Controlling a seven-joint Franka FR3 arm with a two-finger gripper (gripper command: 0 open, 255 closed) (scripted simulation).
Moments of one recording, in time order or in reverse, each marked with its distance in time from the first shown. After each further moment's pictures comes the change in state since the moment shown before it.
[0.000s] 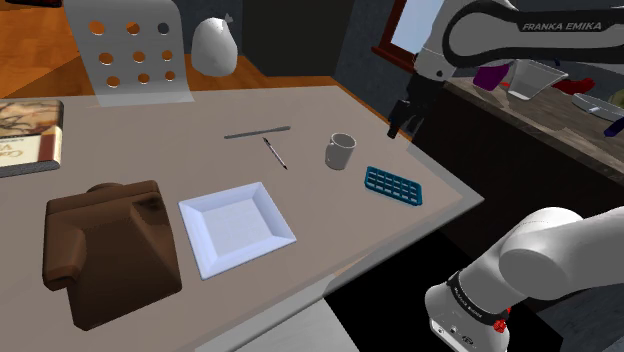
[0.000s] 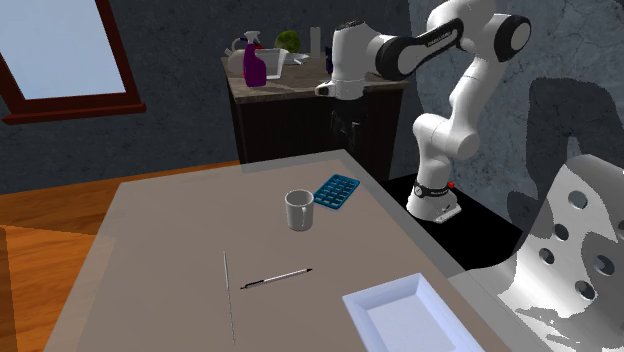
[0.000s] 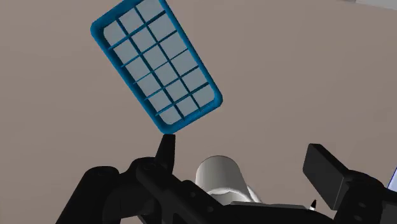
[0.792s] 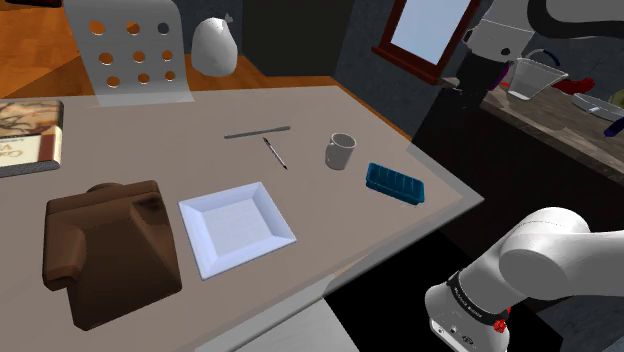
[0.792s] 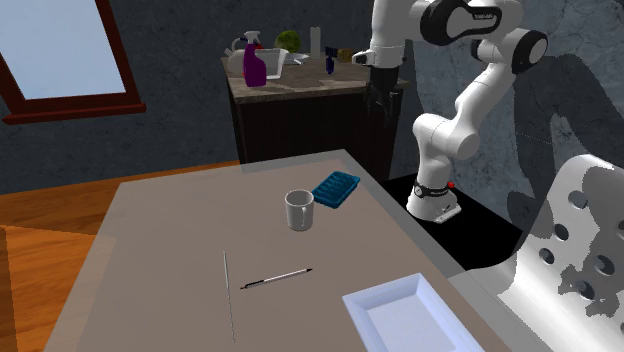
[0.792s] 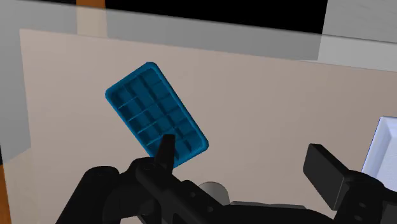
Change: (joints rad) arm 0.000 -0.298 0.052 0.006 0.008 -0.321 0.083
